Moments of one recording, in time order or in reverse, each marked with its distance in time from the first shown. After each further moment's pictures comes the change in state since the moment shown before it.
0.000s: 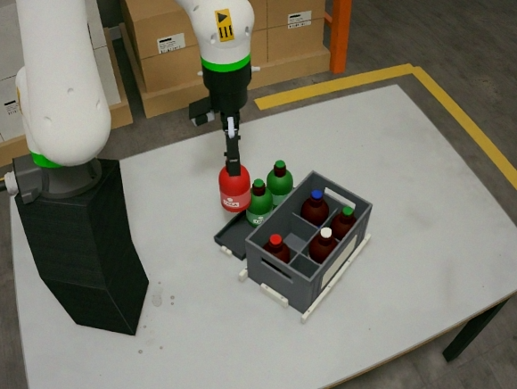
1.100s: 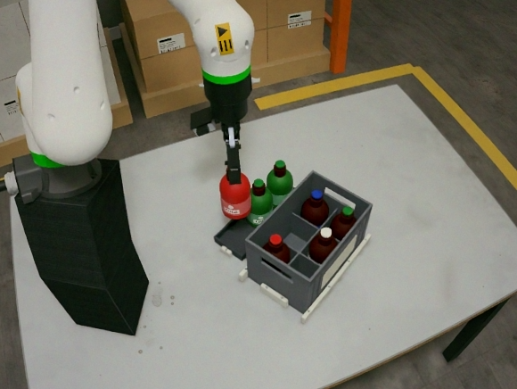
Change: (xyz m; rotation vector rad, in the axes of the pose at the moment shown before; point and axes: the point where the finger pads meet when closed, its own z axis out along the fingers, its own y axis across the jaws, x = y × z) arm 0.000 0.000 0.028 0.000 0.000 0.000
